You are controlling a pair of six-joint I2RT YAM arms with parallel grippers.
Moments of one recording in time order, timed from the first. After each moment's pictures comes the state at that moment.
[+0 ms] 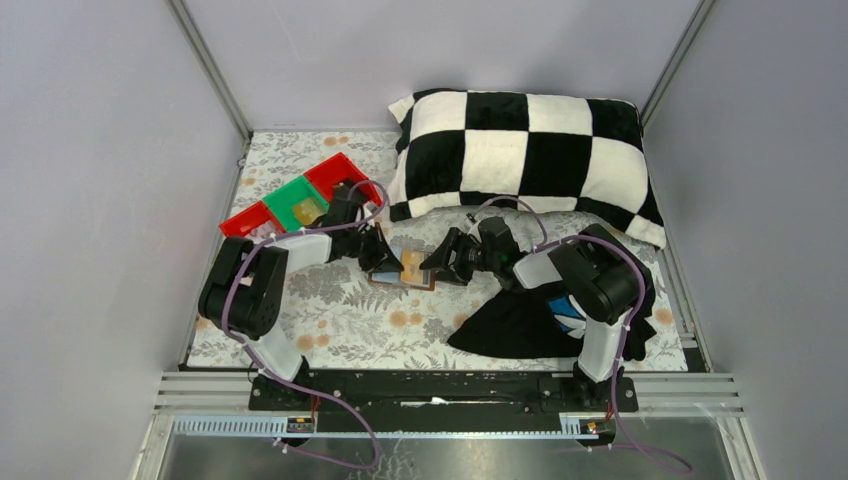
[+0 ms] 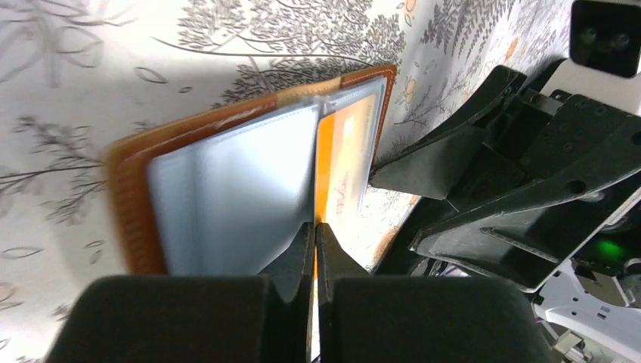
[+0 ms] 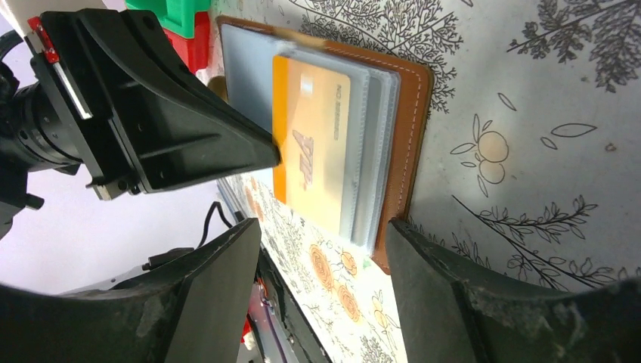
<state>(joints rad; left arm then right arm) -0.31 1.69 0.83 -0.13 0.62 -0.69 0.59 1.87 0.72 0.60 -0.54 1.09</state>
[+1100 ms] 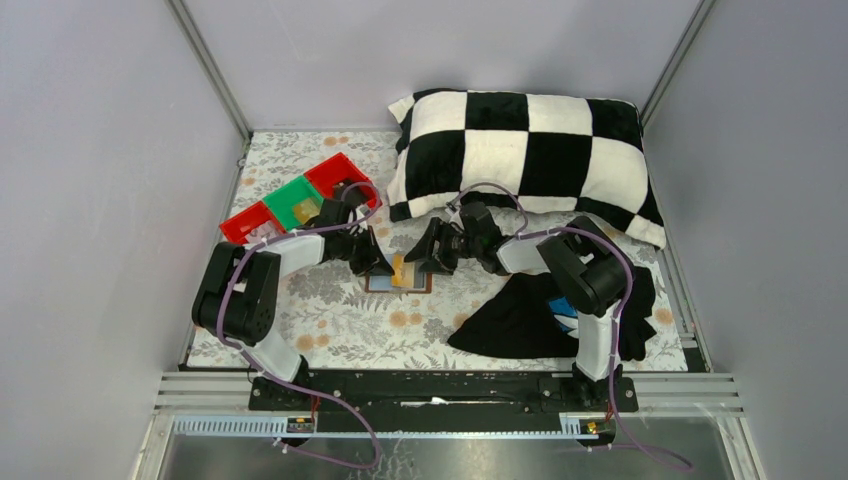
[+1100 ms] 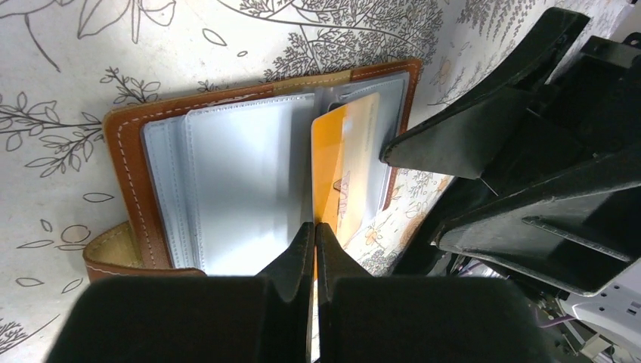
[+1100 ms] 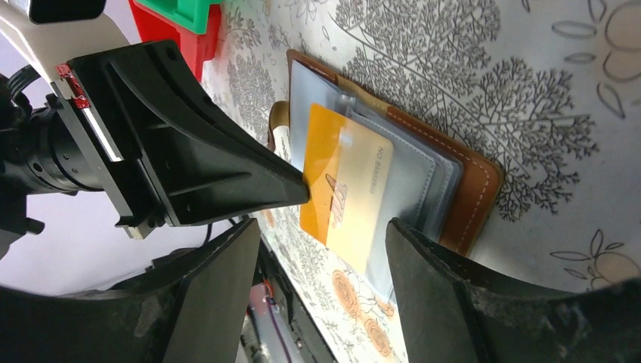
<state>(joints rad) -0.25 1.64 0.81 -0.23 0.60 -0.60 0.63 1.96 0.94 0.44 -0.58 1.04</state>
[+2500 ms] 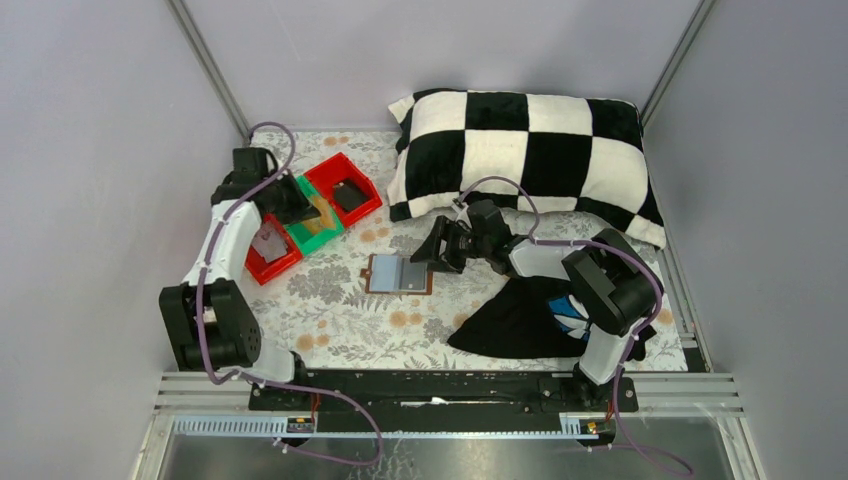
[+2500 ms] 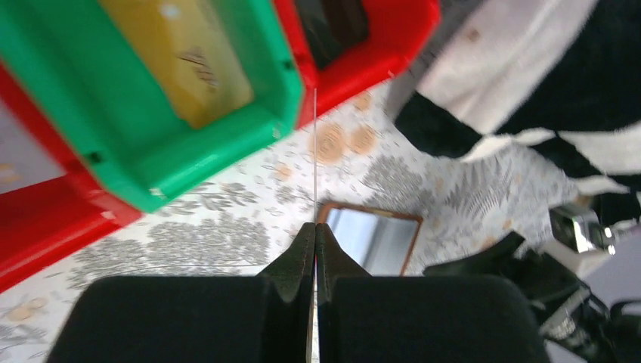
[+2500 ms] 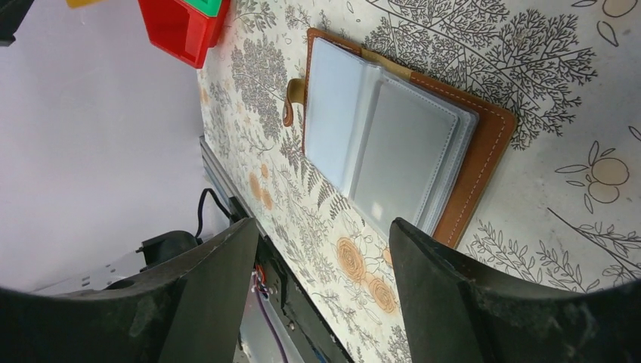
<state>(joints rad) 0.10 1.47 1.20 -0.65 0.37 -0.45 0.63 1.80 0.87 0.32 -0.54 0.98</state>
